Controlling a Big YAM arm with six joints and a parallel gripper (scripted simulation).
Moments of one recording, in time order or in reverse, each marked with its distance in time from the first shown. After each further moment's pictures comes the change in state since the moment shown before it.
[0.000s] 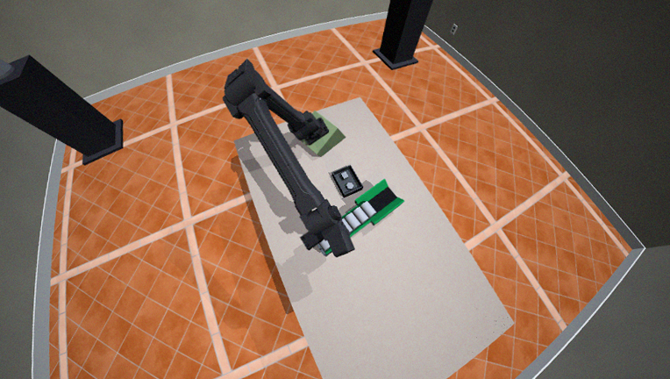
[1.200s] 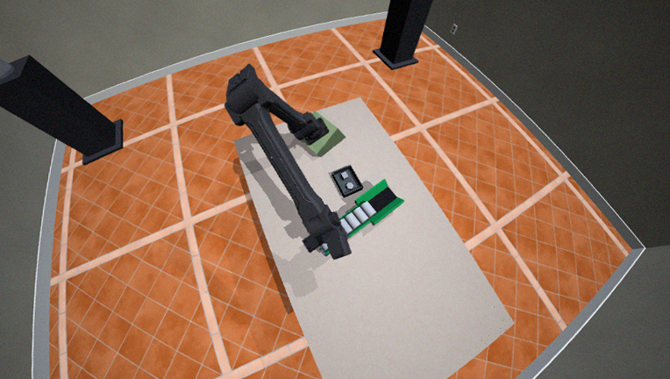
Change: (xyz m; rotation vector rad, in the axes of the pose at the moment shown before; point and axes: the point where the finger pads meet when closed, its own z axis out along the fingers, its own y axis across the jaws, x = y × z) arm -0.005 0.002 0.045 -0.002 -0.001 -0.001
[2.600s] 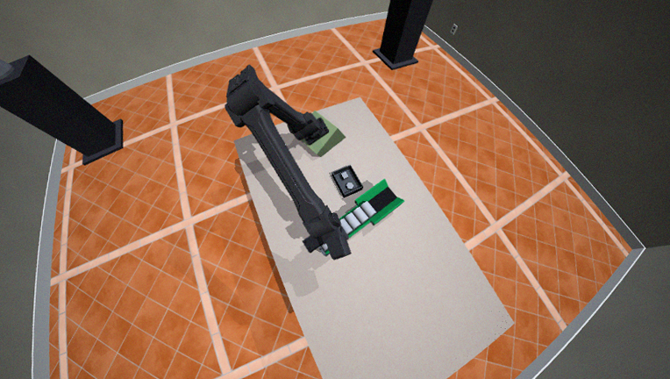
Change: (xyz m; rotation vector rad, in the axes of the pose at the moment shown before) arm -0.001 0.000 0.007 0.000 0.000 0.000
